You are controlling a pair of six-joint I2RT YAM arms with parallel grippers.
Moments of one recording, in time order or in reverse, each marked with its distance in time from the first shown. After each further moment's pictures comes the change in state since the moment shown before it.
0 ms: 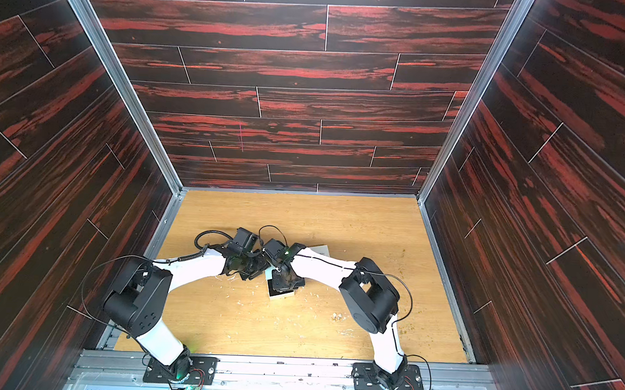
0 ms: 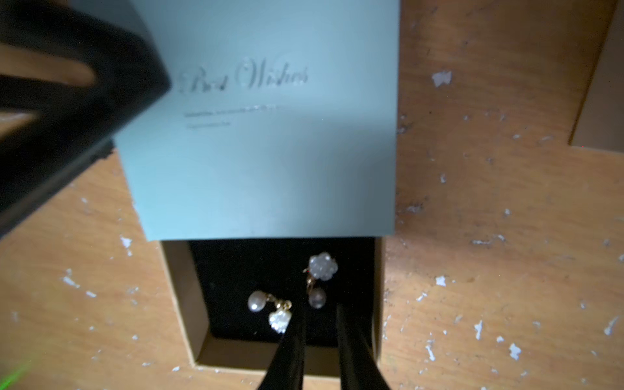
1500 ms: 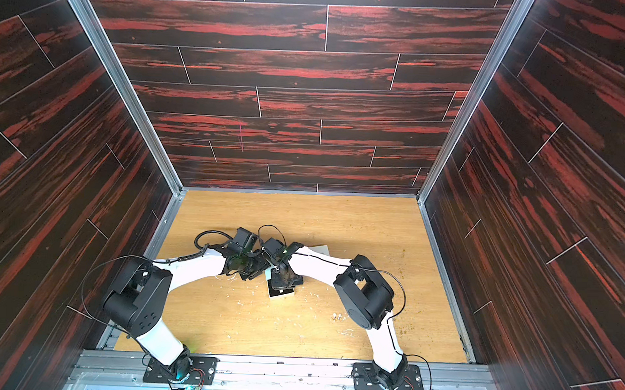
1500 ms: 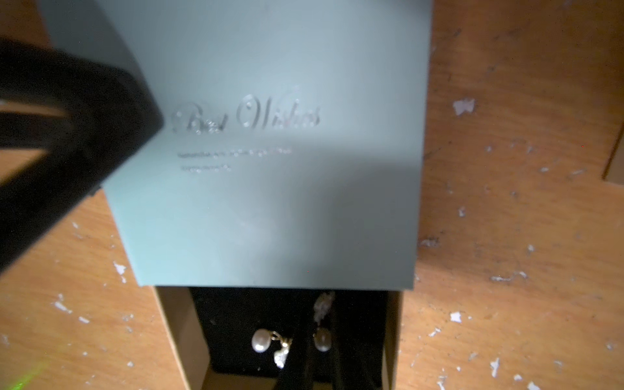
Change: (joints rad) left arm 0.000 0.000 0.000 0.000 0.002 0.000; right arm -0.006 0.043 0.032 0.014 -0.008 -0.011
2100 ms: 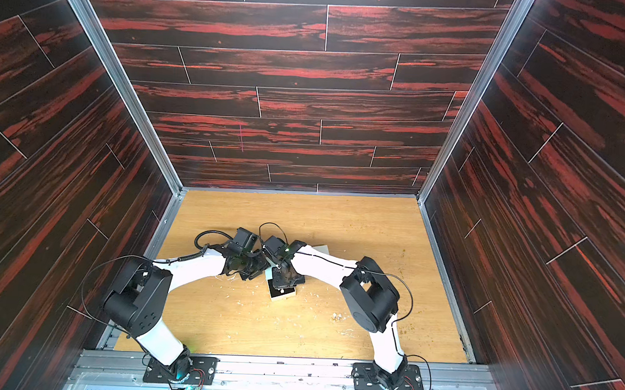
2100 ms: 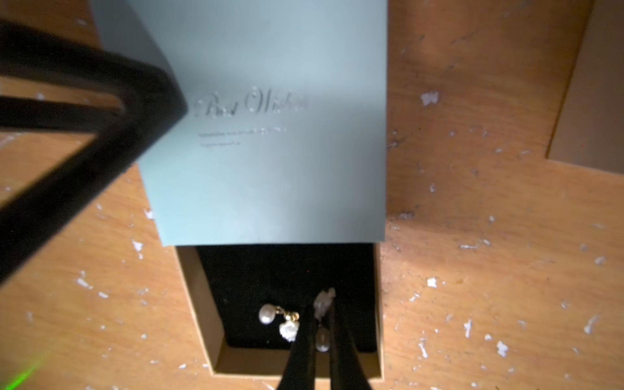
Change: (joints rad) left arm 0.000 0.000 0.000 0.000 0.000 0.001; right arm 0.000 -0.057 0.000 -0.045 0.009 0.004
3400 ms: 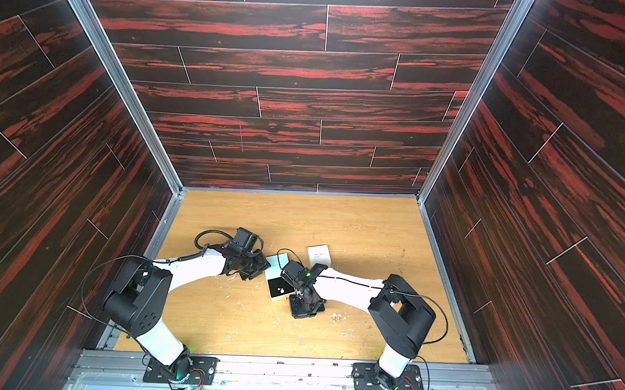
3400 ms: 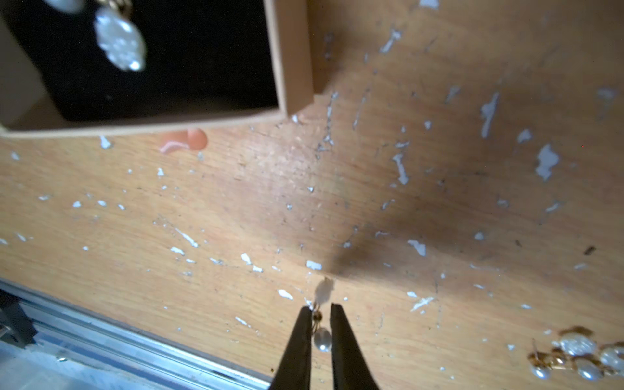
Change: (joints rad) left arm 0.000 0.000 0.001 -0.001 0.000 0.007; right arm 0.034 -0.278 -0.439 0.063 -0.181 -0.001
